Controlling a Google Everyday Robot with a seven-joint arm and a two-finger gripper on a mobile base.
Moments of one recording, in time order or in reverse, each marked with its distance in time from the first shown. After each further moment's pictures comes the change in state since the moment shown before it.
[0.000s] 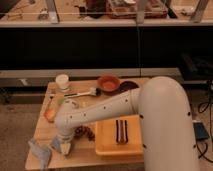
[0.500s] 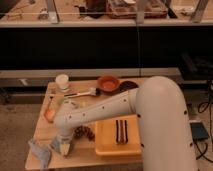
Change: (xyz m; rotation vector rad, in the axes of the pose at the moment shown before) arm 0.001 0.003 0.004 -0.011 0.012 0.054
